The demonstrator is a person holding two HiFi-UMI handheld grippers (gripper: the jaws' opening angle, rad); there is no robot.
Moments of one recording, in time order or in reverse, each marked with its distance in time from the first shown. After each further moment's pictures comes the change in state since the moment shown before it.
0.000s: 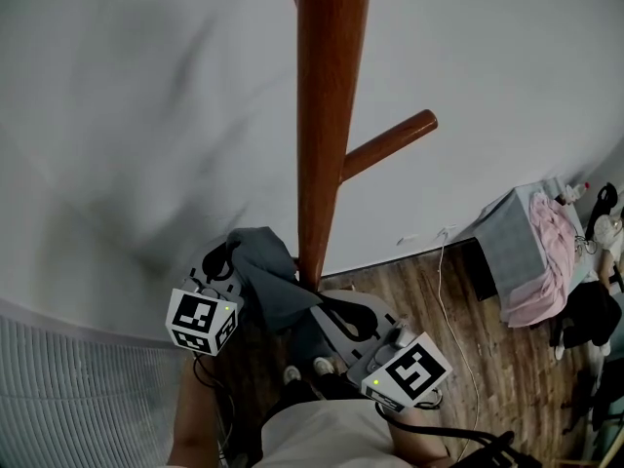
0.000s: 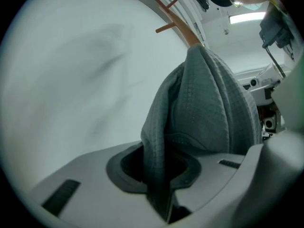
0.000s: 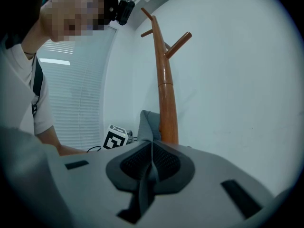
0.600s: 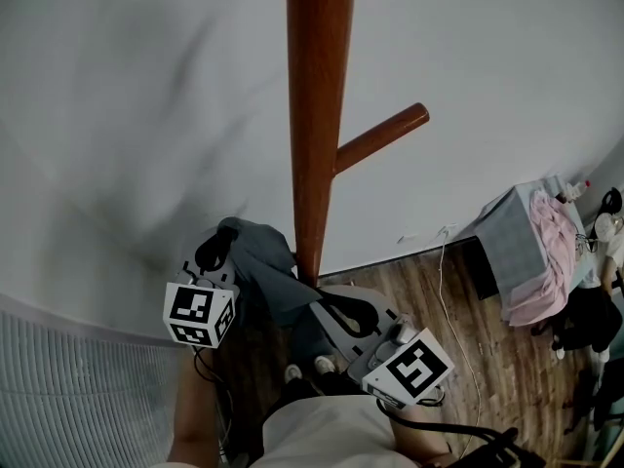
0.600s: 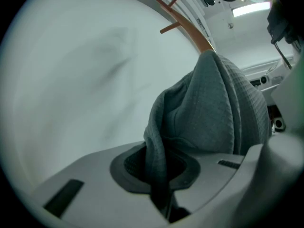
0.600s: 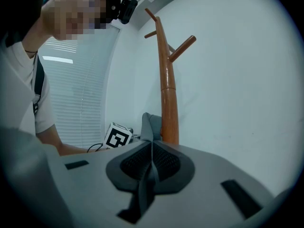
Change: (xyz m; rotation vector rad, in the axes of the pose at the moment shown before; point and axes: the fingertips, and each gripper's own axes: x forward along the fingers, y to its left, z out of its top) left arm -0.004 0.019 0.010 0.003 0.010 0.116; right arm -0.002 0.003 0.013 -0.053 -0.043 0.022
